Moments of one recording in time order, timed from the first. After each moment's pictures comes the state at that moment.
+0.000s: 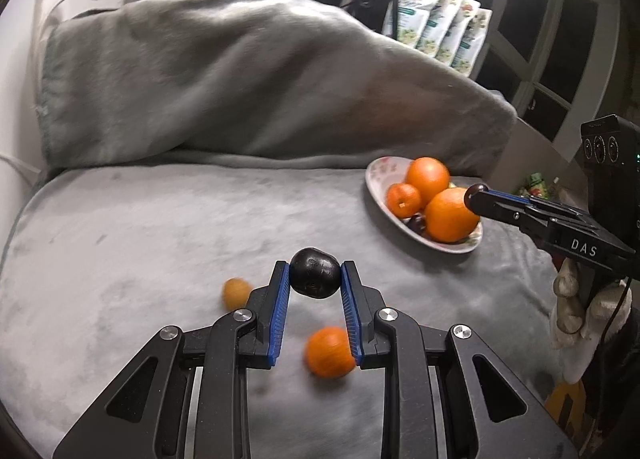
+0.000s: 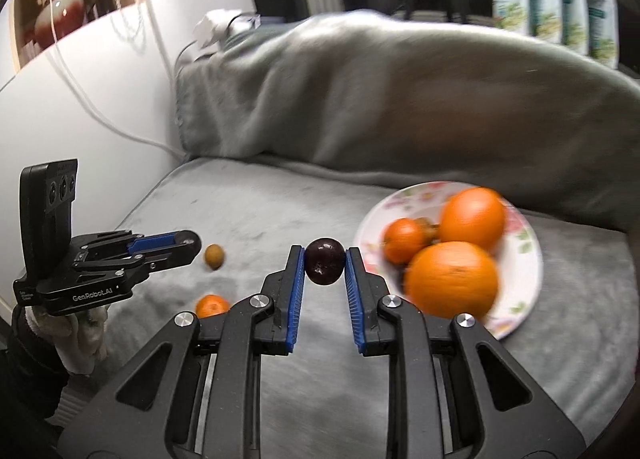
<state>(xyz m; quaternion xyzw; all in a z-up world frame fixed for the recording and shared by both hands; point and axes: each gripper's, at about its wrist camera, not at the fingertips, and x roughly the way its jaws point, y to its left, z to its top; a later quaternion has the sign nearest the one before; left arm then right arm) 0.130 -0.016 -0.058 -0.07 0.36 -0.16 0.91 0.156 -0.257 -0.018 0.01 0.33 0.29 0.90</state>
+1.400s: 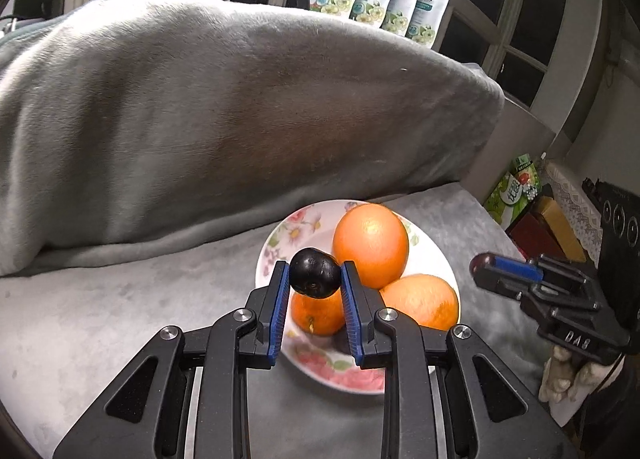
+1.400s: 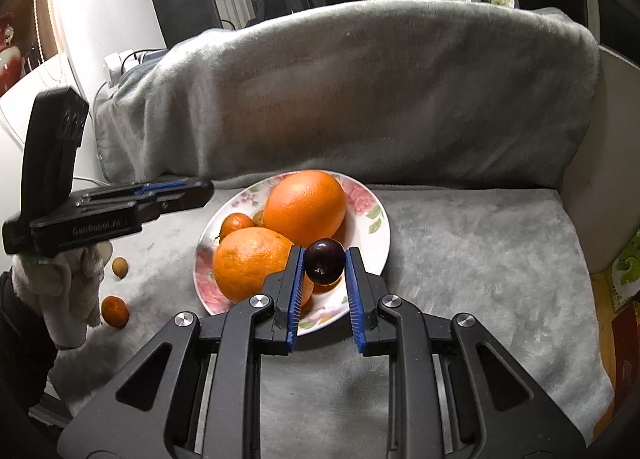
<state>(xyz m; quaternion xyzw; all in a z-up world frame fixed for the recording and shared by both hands) 0.240 -0.132 -0.050 -0.02 0.38 -0.23 0.89 0.197 -0.360 -0.054 0.06 0.35 0.20 0.91</state>
